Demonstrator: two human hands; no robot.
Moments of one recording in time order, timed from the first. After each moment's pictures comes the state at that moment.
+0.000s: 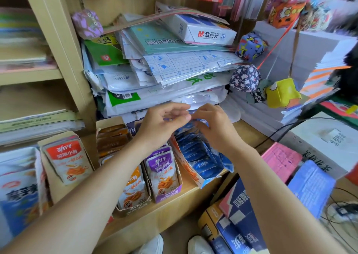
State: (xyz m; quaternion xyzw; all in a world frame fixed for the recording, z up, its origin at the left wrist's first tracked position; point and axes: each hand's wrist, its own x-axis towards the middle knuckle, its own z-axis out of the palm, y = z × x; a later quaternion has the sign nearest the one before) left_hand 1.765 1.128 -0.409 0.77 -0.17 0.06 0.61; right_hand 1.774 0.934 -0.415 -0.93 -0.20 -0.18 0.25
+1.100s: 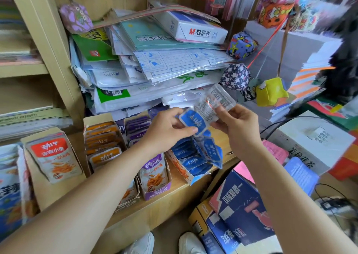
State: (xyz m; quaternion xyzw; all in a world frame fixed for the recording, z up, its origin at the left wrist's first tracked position) left_hand 1.760 1.093 -0.419 0.80 -0.15 -0.02 0.58; right_hand 1.747 0.893 -0.402 -0.67 0.03 -0.13 0.73
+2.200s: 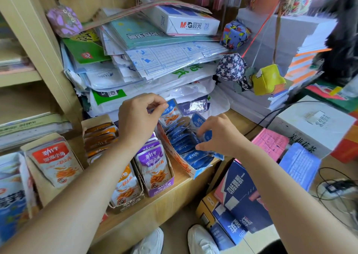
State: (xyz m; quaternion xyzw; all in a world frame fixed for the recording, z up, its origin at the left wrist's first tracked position) left_hand 1.774 1.129 -0.415 0.84 -0.17 0.31 0.41; right_hand 1.739 0.896 -0.421 -0.98 -0.10 -0.01 0.19
